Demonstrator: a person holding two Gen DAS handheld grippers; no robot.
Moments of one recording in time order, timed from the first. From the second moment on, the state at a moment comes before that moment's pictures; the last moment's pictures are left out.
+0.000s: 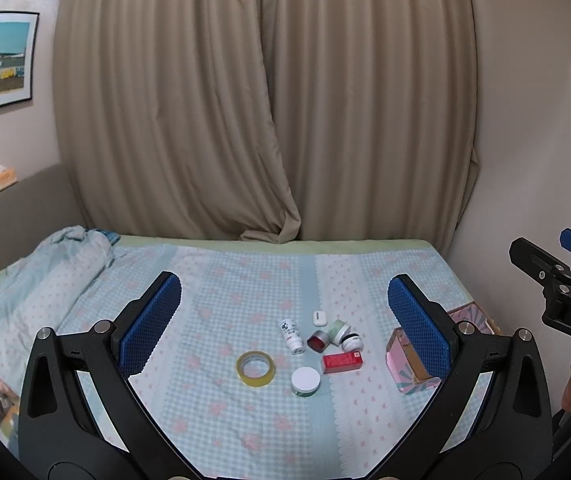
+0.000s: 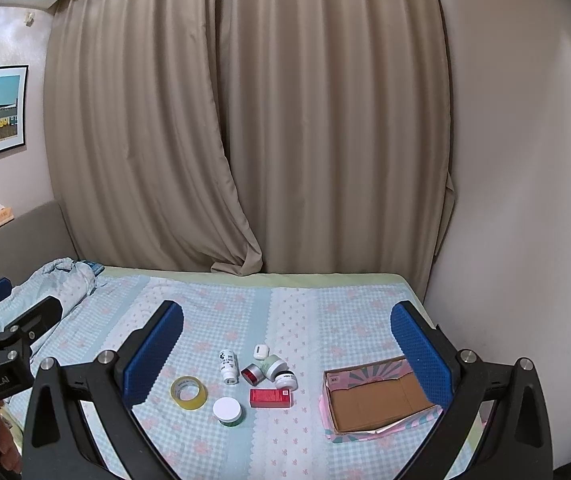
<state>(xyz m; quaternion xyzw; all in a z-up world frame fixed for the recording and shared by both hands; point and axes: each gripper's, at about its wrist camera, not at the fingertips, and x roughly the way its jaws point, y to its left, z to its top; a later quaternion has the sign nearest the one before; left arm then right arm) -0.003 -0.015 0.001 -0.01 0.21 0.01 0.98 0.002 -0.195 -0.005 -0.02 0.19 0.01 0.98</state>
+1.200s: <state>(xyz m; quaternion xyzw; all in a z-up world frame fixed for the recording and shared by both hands) 0.000 -0.023 0.004 -0.01 0.20 0.01 0.98 0.012 -0.201 -0.013 -0.01 0.18 0.01 0.98</state>
